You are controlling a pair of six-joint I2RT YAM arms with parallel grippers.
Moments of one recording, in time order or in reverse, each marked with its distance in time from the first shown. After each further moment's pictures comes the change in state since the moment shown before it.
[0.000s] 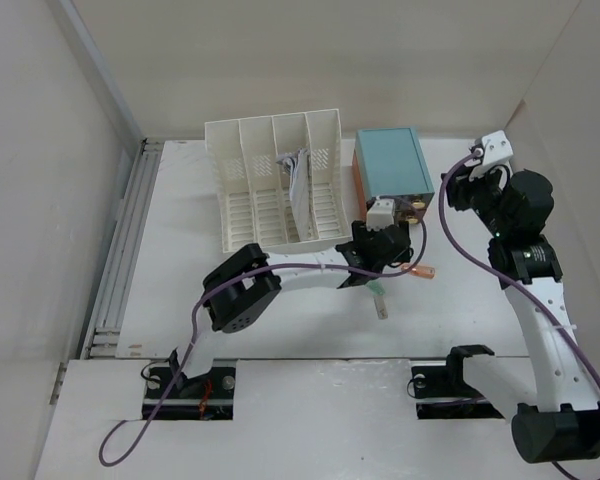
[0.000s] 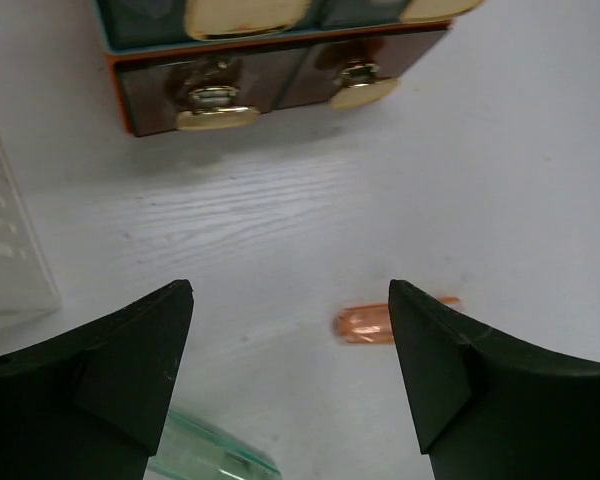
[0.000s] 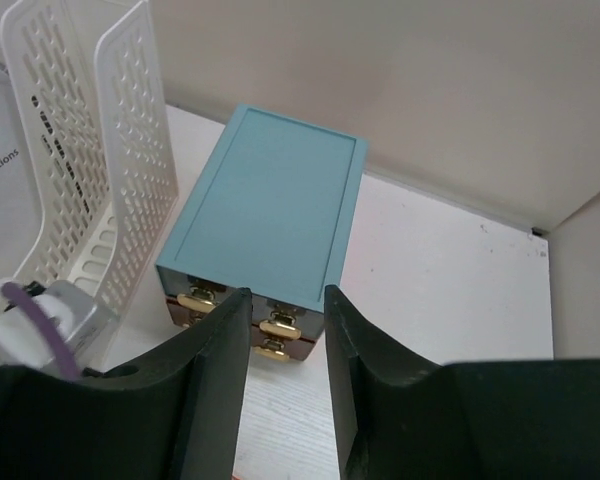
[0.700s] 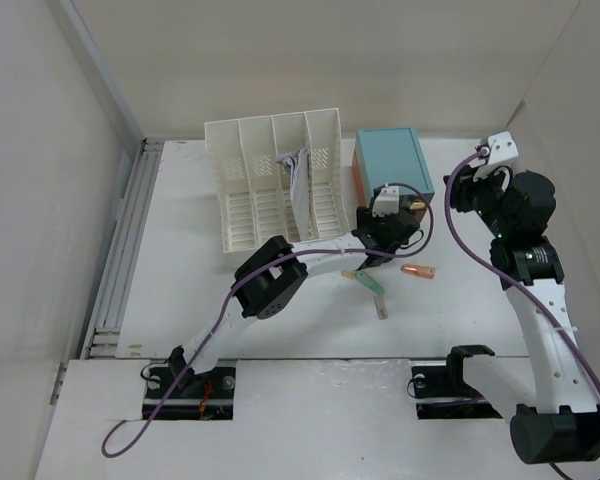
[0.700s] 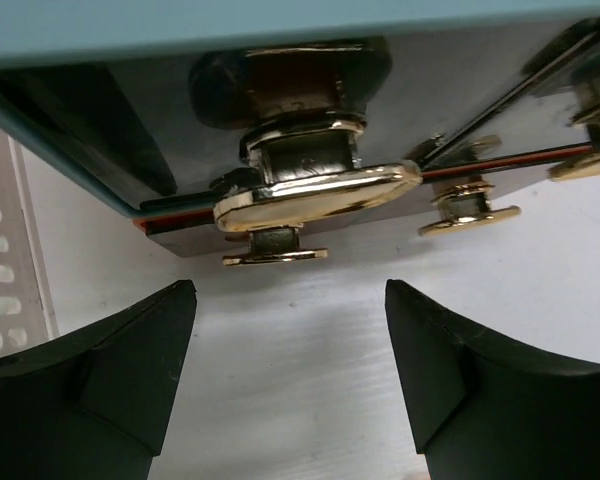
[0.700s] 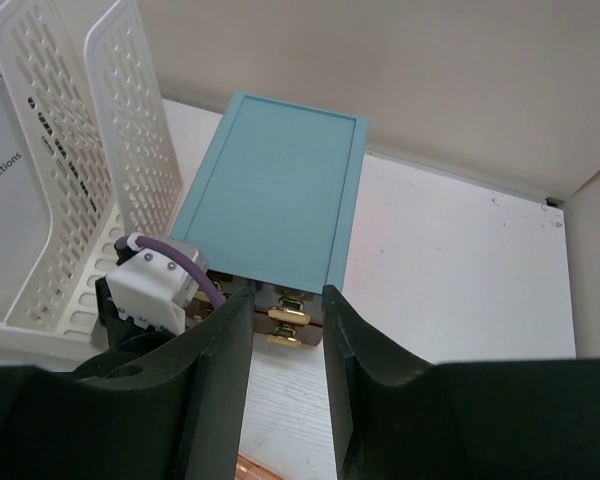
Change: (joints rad) left arm 0.090 0.300 0.349 -0.151 -0.109 0.079; right arm -0.025 -0.006 0.001 -0.036 0.008 0.071
